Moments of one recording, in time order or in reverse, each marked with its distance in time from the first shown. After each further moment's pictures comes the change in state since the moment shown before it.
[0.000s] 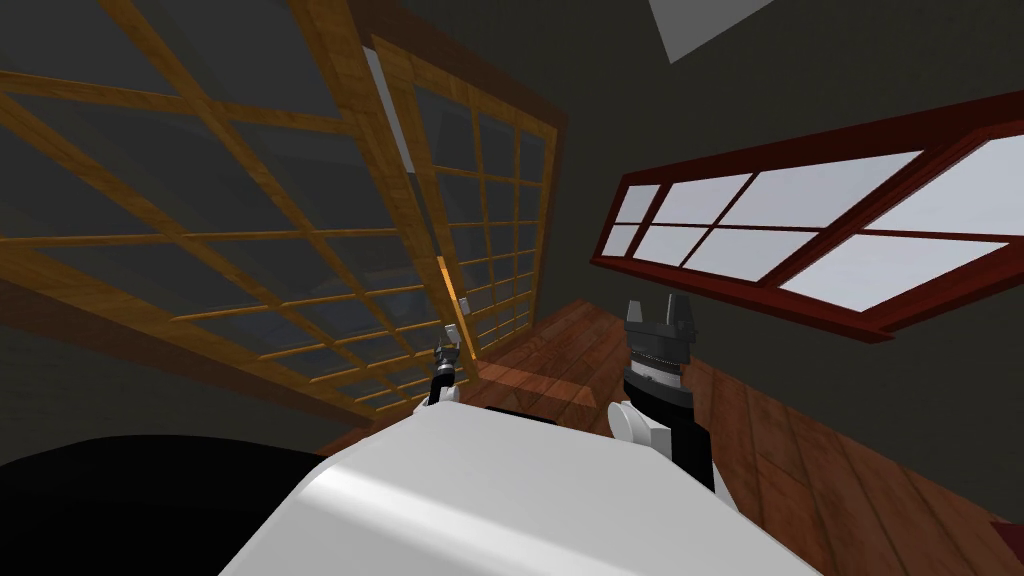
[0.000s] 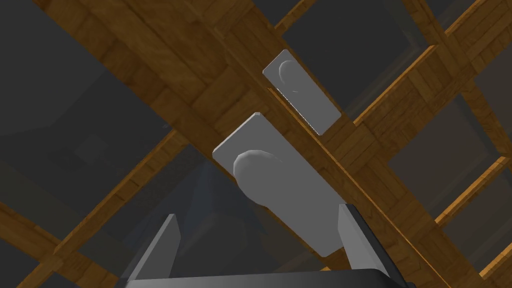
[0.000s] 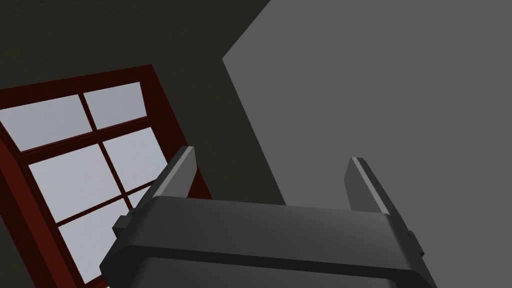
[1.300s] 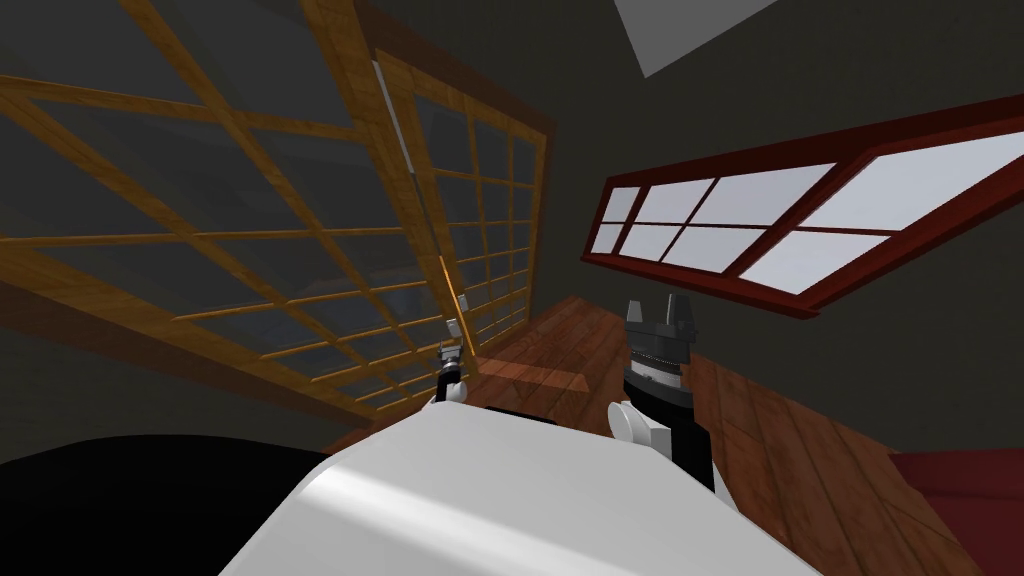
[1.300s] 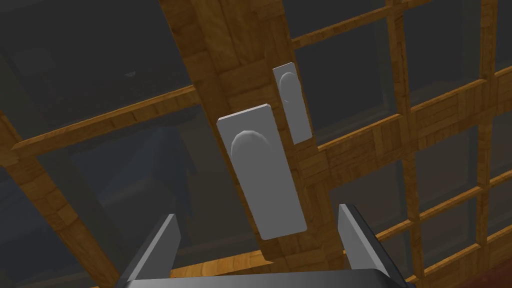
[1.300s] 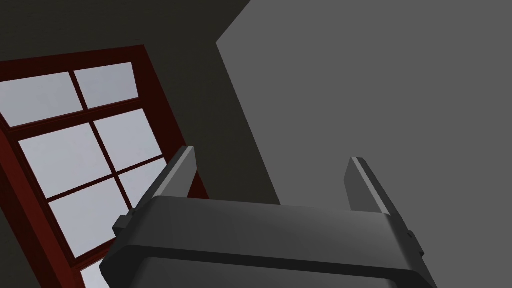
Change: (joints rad) arm -0.025 -0.040 -0.031 -0.007 0.120 0.001 0.326
